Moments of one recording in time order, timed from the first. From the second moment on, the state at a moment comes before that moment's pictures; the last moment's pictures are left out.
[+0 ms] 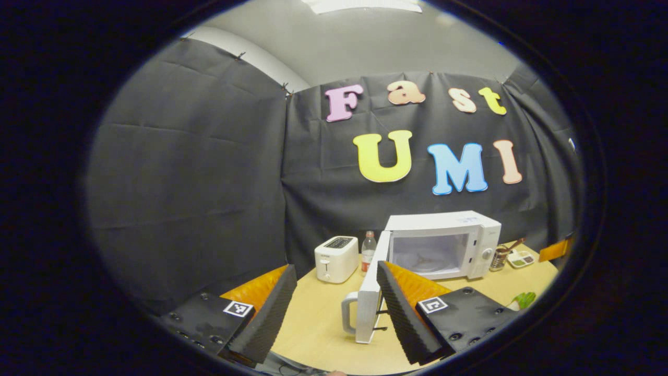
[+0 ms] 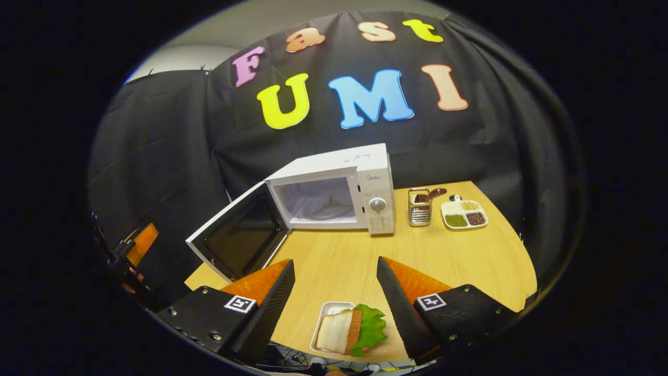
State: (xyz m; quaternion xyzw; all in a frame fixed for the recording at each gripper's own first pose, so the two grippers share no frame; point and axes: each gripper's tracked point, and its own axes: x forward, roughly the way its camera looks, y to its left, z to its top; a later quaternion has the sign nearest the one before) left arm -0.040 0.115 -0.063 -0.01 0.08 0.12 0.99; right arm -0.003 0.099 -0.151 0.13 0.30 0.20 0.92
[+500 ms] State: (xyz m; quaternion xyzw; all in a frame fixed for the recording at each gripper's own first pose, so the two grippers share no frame) left arm -0.048 0.102 -0.036 0.00 0.05 0.14 0.99; right arm -0.020 0.081 -0.232 0.12 0.40 0.21 0.88
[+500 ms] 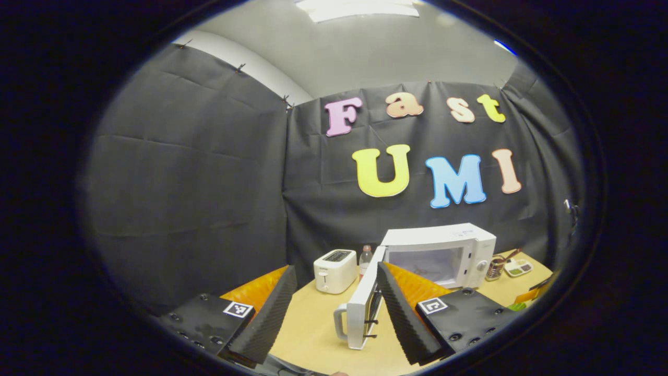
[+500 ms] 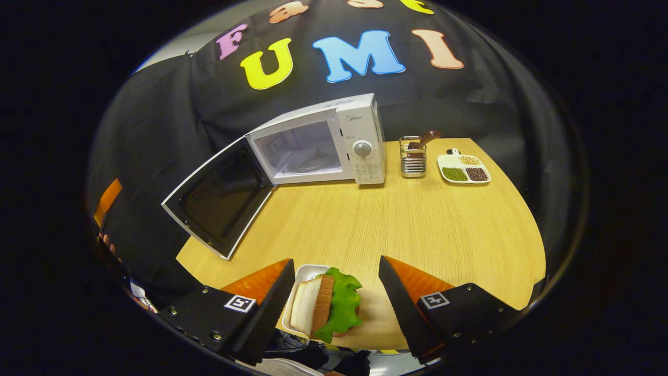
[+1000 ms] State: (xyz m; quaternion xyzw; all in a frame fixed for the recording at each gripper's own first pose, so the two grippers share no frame) left arm -0.065 0.090 -0.027 0.03 0.06 0.15 0.99; right arm -0.055 0.095 -0.284 0.19 0.50 0.24 0.81
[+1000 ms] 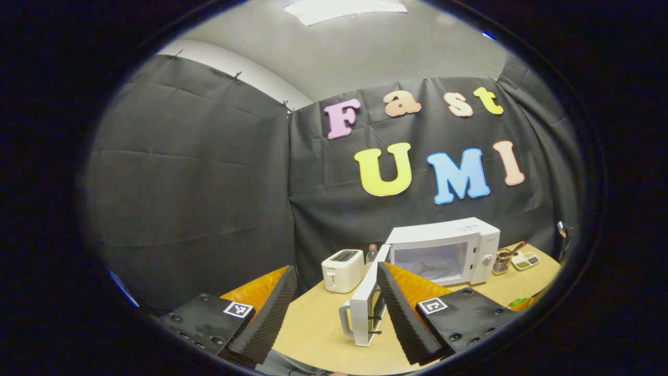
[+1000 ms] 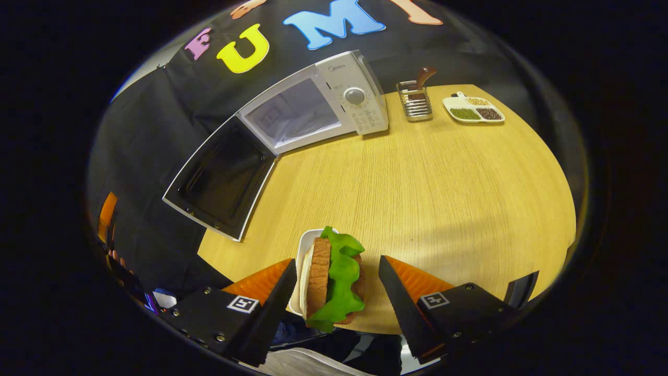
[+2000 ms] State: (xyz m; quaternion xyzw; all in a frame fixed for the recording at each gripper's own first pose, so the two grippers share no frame) left arm -0.044 0.078 -0.028 0.02 0.05 0.15 0.99; right arm -0.055 0.130 -0.250 0.24 0.50 0.29 0.78
